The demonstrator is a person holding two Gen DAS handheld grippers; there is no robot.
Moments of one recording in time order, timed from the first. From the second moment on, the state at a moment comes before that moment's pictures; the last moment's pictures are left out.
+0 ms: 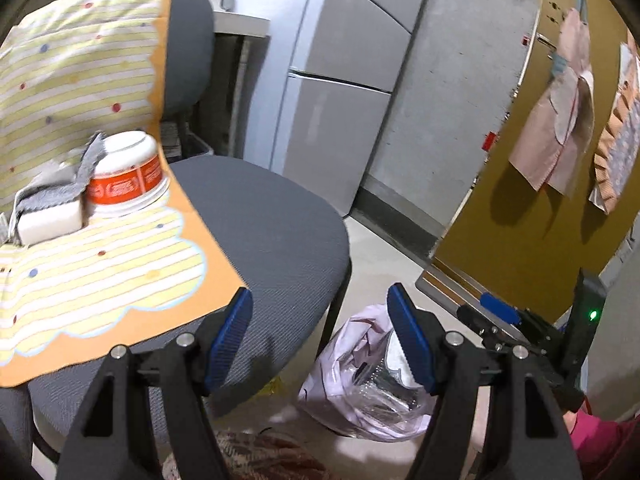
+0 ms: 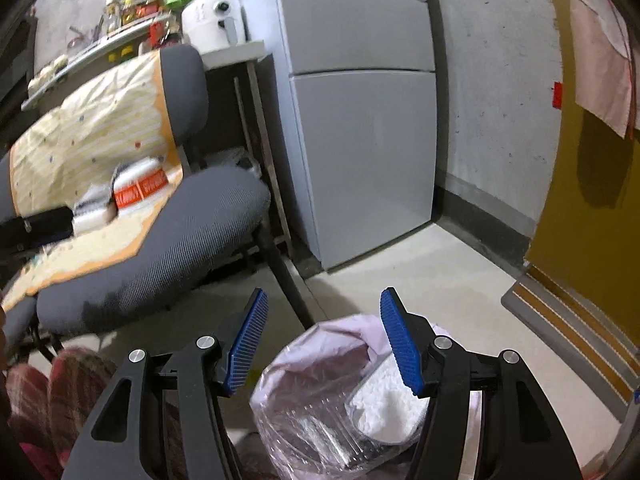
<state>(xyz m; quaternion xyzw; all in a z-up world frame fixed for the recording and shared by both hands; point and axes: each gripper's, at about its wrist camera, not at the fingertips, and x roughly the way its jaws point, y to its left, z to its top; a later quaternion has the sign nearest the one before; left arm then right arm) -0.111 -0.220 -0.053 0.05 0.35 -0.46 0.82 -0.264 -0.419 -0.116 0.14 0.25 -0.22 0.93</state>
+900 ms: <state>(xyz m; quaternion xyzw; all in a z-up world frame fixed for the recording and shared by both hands) -0.110 -0.196 -0.063 0.05 0.35 -0.44 0.83 -0.238 -0.336 -0.244 0.04 0.39 -0.10 0.91</state>
